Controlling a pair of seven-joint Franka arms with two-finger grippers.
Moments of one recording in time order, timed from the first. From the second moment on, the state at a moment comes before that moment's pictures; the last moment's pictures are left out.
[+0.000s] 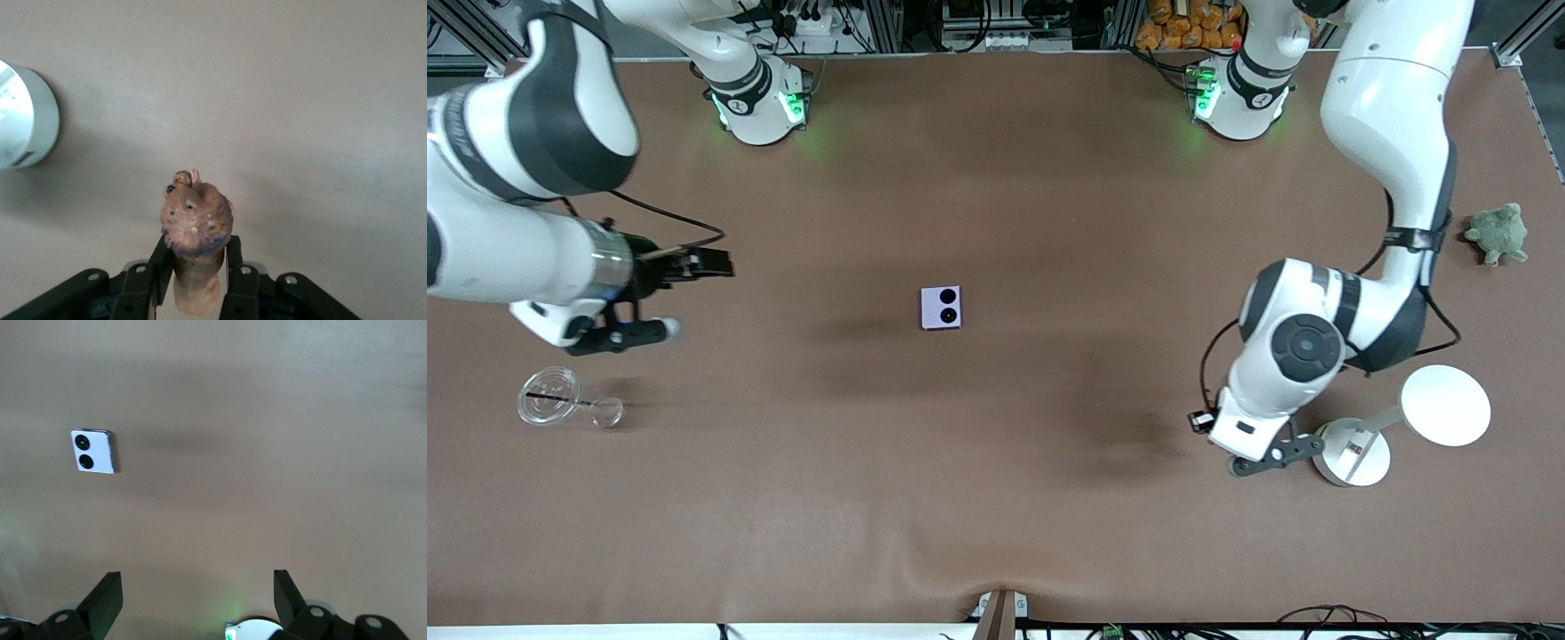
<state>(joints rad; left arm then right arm) -0.15 0.67 -0.15 -1.44 0.23 2.14 -0.60 0.24 0.30 -0.06 -1.45 0.18 1.42 0.03</state>
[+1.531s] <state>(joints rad) 0.01 0.77 -0.15 -1.49 0.23 2.21 -0.14 0.65 0.46 -0.06 -1.82 0.26 2.20 0.39</state>
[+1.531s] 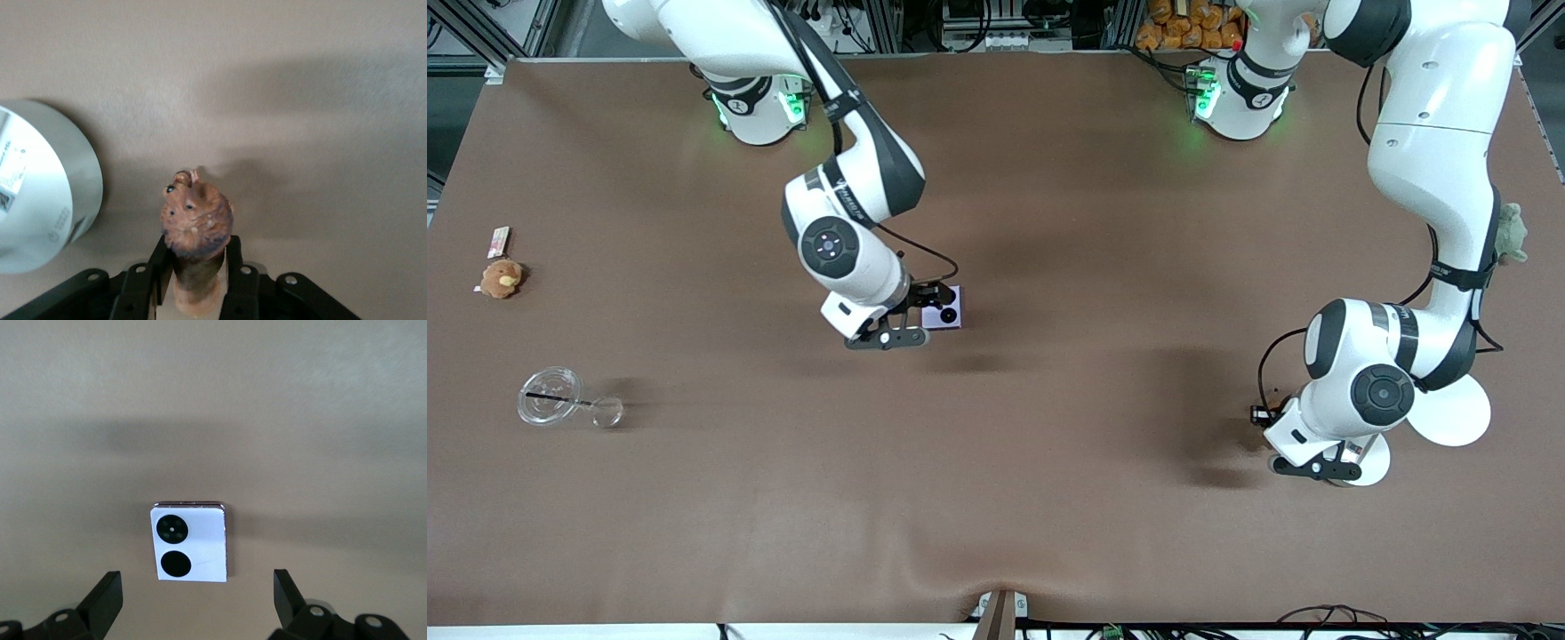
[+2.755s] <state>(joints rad) 0.04 0.45 -0.21 -1.45 0.17 1.92 -0.14 0.75 0.54 -0.06 -1.99 0.23 2.58 0.38</state>
